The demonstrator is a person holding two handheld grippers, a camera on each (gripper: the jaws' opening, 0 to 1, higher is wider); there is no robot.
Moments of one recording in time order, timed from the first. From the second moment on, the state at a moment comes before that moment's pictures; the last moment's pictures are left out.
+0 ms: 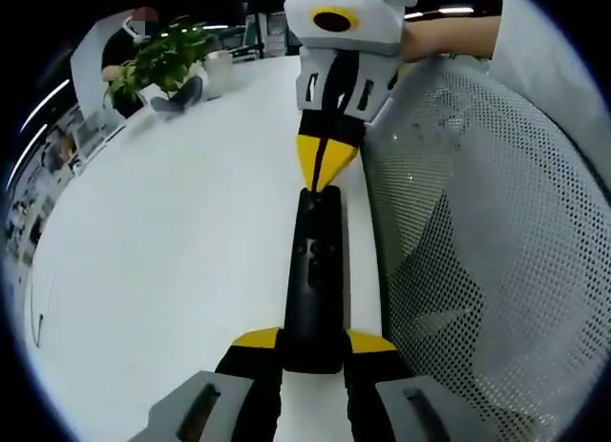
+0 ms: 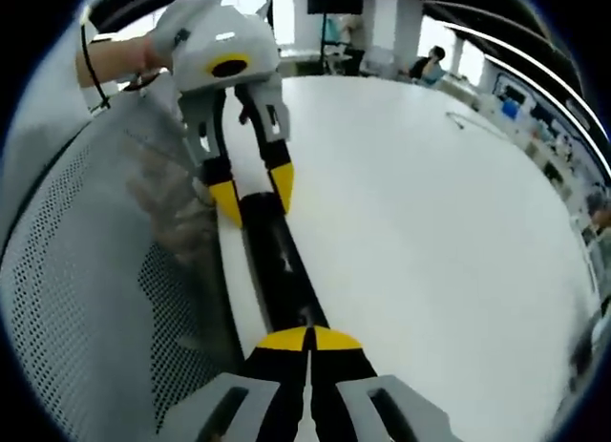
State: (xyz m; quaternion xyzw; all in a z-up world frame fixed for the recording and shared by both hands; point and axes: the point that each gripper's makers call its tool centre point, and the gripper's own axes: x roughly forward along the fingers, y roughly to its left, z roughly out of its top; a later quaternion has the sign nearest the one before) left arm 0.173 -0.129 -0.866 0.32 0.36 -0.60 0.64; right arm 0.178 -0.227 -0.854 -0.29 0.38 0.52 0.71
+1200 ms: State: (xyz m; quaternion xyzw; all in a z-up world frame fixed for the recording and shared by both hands) left arm 0.173 -0.128 -0.866 0.32 0.35 -0.60 0.65; right arm 0.175 -0.225 -0.853 -0.34 0.36 0.54 0.68
